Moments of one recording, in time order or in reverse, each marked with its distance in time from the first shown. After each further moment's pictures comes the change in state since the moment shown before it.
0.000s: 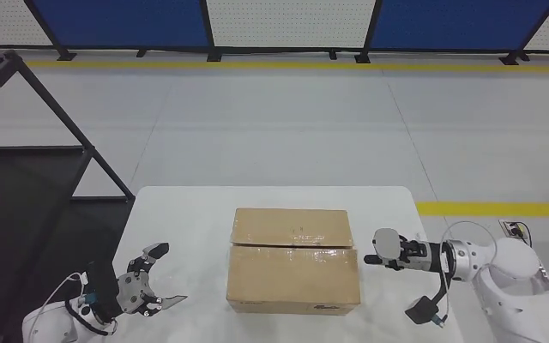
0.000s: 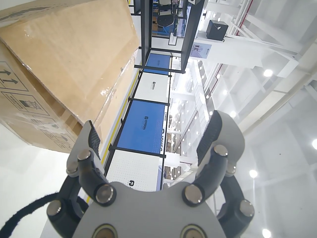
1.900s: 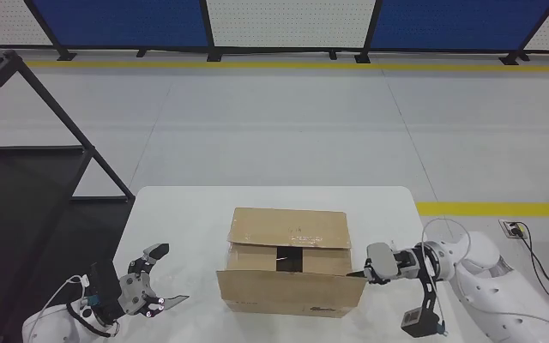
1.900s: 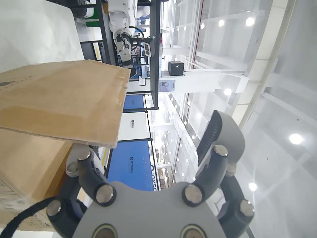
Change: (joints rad) left arm 0.027 0.001 -0.005 -0.032 -0.044 0.043 -0.050; right arm 0.196 0.084 -0.429 0.126 0.435 0.176 -0.148
